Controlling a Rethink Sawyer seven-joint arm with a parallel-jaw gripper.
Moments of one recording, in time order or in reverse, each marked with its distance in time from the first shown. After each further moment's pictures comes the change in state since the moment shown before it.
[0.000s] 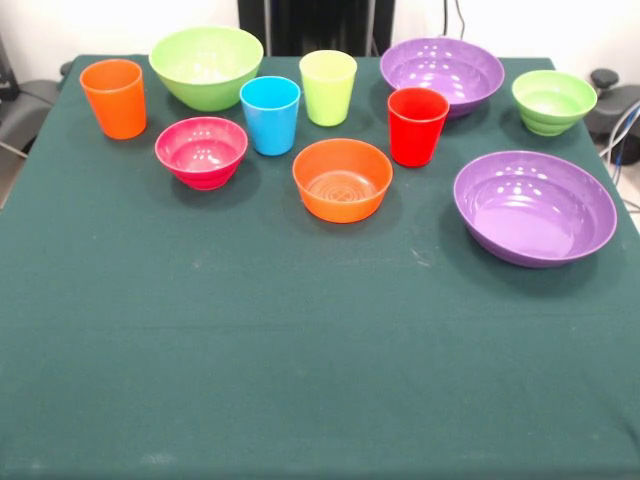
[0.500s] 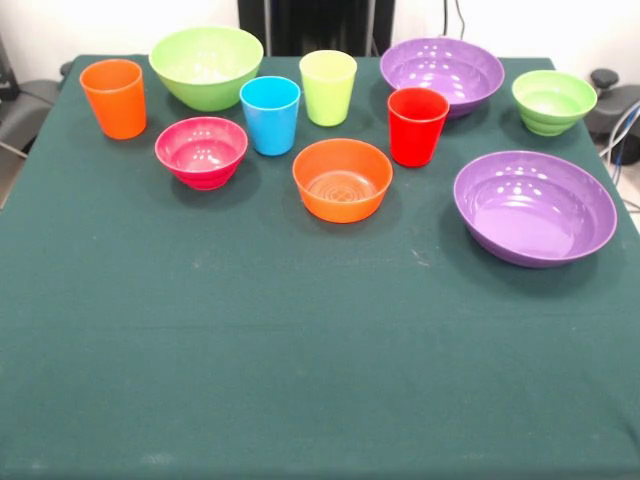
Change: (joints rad) arm 0.004 -0.052 -0.001 0.001 0.000 0.049 -0.003
